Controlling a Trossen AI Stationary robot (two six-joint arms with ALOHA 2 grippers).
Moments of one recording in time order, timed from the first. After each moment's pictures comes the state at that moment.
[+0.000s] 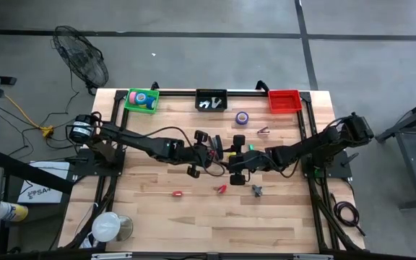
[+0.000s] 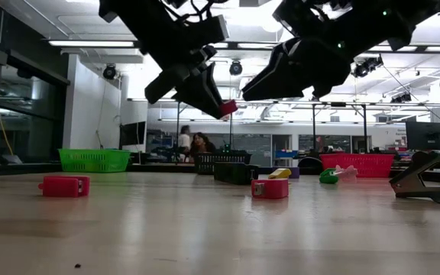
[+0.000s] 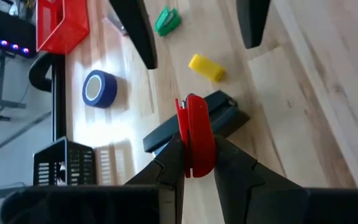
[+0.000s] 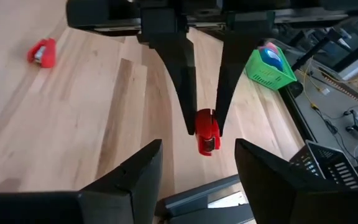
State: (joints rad) left arm -0.12 1.68 1.11 -0.22 -0.44 0.46; right arm 0.19 1.55 0.72 0.38 0.44 -0.28
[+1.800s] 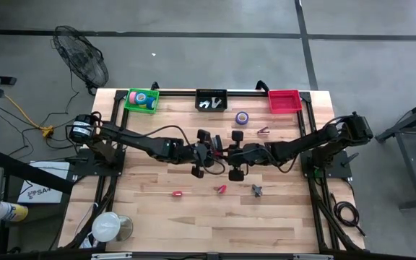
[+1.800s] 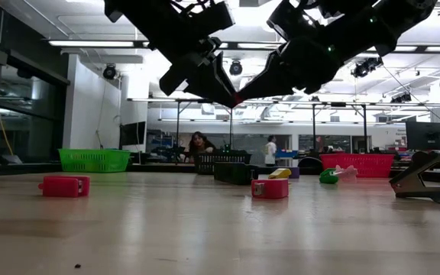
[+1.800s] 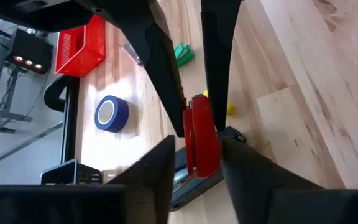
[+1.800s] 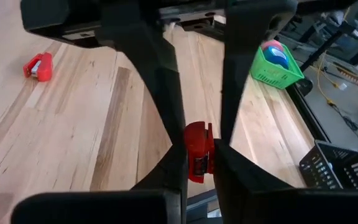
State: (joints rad) left arm -0.12 1.68 1.11 -0.10 -0.42 0.47; right arm 0.12 1.55 0.72 0.41 0.34 -0.24
